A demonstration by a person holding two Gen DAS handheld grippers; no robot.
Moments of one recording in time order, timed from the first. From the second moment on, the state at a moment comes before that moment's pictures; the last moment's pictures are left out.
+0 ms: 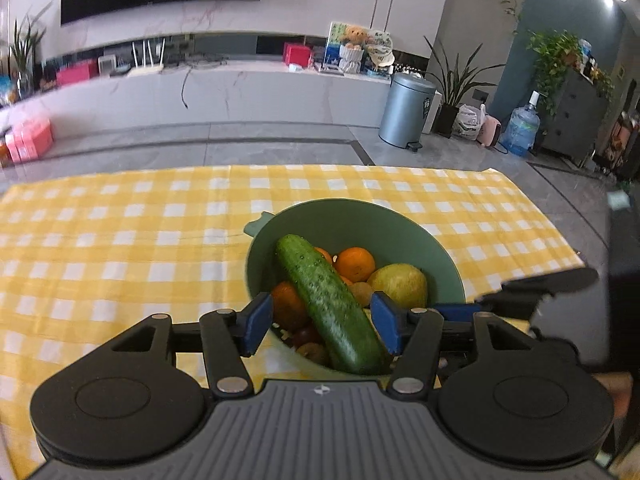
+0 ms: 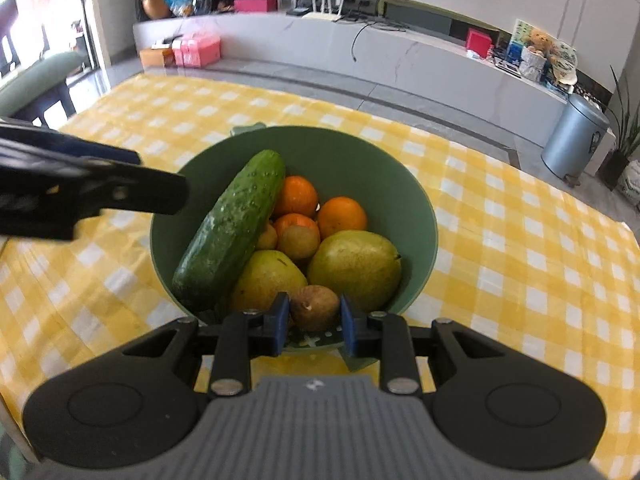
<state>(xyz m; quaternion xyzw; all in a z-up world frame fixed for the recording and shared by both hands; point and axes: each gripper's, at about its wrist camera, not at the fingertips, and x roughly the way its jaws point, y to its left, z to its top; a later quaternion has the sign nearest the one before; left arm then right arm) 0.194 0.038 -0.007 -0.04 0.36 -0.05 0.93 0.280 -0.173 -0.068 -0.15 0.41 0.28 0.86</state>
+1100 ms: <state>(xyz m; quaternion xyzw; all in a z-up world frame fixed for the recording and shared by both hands) 0.080 0.002 0.025 0.04 0.19 -0.02 0.98 0.169 -0.234 0.015 -0.02 0.25 0.20 0.95</state>
